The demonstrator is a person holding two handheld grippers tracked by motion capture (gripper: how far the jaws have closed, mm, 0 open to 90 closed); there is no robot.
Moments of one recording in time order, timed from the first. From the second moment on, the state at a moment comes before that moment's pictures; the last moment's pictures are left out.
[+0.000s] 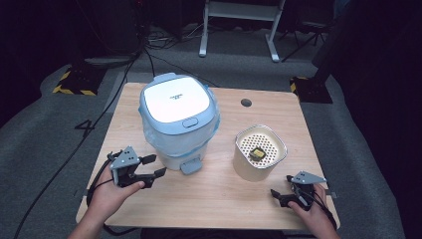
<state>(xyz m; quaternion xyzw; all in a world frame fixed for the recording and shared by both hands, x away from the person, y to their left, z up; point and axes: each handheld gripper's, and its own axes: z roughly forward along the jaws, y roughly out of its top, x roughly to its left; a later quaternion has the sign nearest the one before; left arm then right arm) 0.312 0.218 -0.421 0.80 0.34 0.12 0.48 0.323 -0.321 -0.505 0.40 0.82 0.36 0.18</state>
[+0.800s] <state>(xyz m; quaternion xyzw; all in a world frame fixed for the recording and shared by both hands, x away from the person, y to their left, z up) 0.325 0.218 -0.492 0.83 0.37 0.13 0.39 0.323 -0.321 -0.505 0.40 0.83 0.36 0.18</state>
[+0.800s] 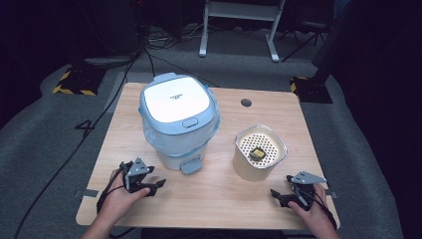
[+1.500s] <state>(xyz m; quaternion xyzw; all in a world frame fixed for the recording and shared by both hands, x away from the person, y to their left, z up) 0.333 0.223 -0.505 0.84 0.40 0.14 0.34 0.323 -0.321 -0.505 0.40 0.83 0.36 0.18</state>
